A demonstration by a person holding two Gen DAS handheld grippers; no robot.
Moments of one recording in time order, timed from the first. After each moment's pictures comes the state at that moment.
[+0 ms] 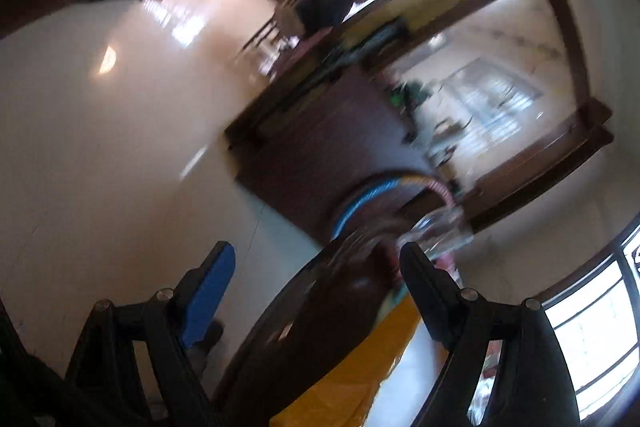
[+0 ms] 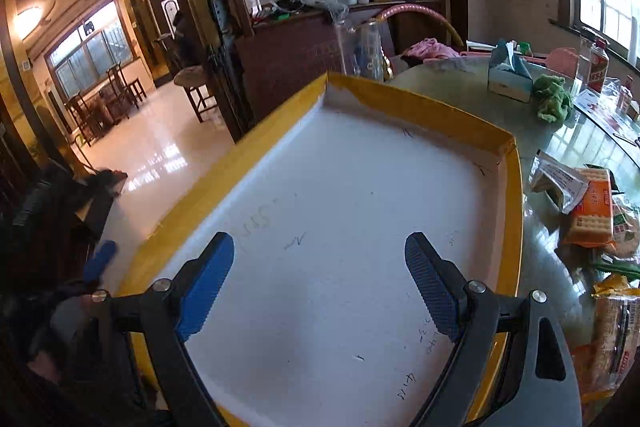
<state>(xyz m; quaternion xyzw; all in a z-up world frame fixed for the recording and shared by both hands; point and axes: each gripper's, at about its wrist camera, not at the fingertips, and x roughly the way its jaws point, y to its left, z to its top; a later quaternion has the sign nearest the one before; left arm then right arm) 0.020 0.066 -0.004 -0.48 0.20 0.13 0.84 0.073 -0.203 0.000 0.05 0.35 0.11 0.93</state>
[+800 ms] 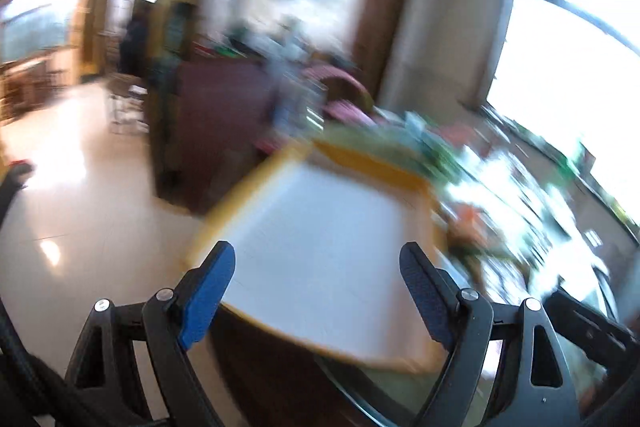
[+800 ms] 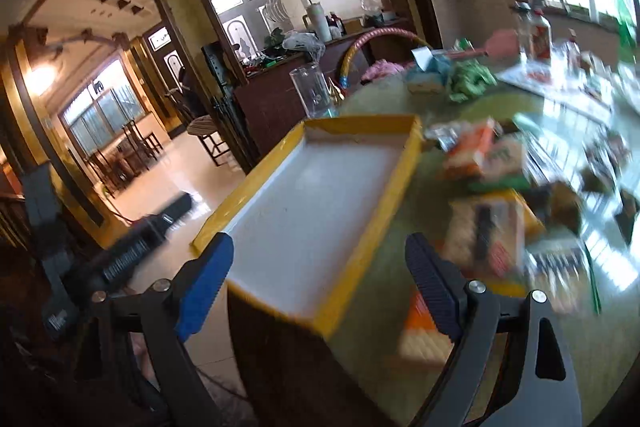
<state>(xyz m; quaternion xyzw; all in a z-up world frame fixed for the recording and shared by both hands) -0.079 -0.145 0.066 -0.08 0.30 -0.08 0.95 -0.124 -0.356 0.080 0.15 0.31 0.14 0.93</state>
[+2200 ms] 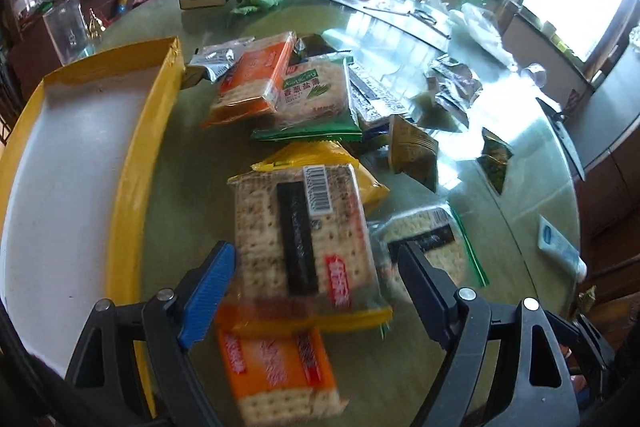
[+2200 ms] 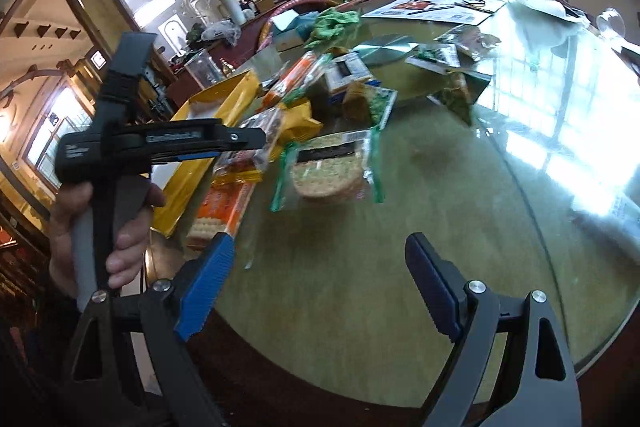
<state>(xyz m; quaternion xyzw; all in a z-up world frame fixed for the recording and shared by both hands) -0.003 -0.382 0.002 0.07 0.50 -0.24 0.83 -0.210 -0.531 0.021 0.21 0.38 0.05 0.90</state>
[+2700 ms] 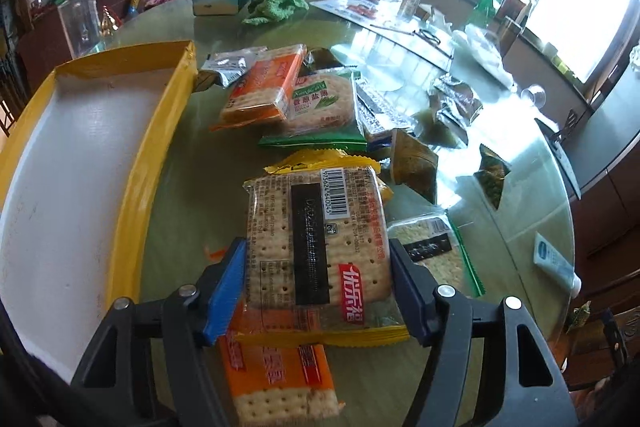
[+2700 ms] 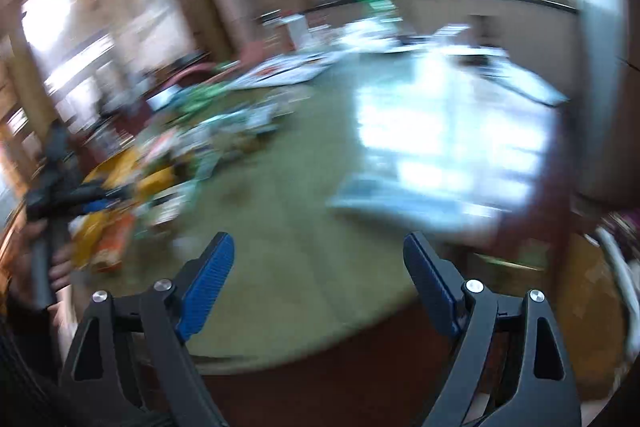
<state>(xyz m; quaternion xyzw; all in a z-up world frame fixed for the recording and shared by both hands) -0.014 -0.363 0.011 0.03 0.48 -0.24 0.84 -0.351 -0.649 0.030 0.22 0.30 -0.20 0.91</state>
